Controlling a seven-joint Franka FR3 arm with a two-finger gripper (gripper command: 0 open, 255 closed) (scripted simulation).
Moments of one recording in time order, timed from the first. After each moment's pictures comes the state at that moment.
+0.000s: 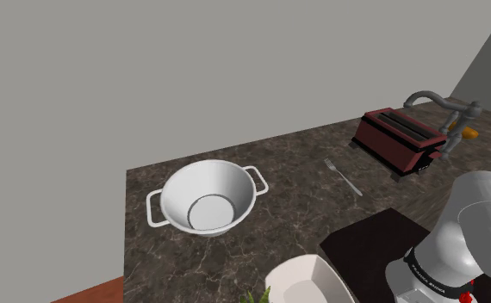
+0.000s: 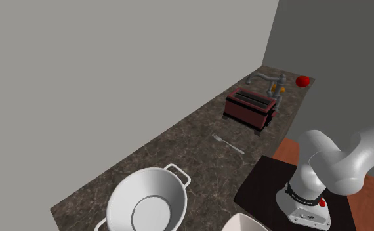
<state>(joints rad) 0.40 -0.98 1.04 -2.32 0.71 1.68 1.26</state>
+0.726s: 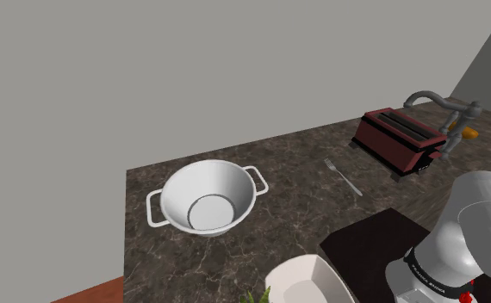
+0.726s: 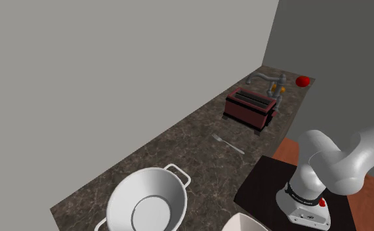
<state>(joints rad) 0.40 -0.98 1.04 -2.32 0.72 1.68 1.26</state>
